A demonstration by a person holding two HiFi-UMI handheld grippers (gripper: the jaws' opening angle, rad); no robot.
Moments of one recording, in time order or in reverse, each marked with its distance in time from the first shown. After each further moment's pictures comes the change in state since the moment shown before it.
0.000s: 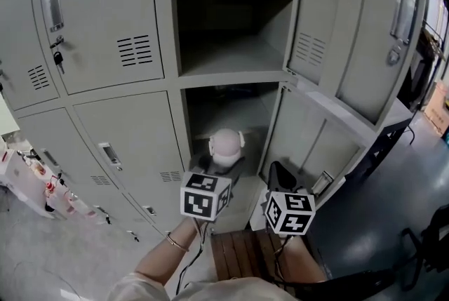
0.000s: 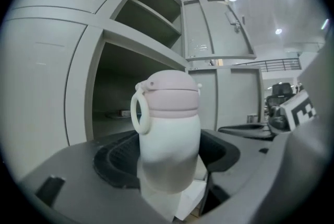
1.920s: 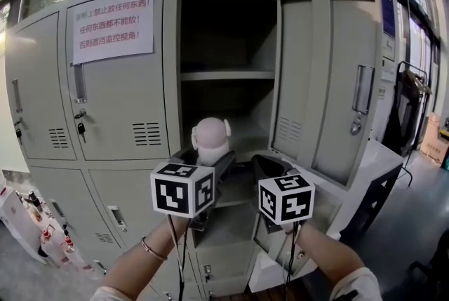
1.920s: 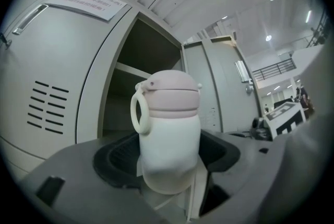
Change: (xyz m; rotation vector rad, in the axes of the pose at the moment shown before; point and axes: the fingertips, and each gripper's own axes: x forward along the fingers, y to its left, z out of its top) left arm -0.051 0.014 0.242 0.071 -0.234 0.017; right arm 0.027 0.056 0.231 -0.184 -0.159 0.204
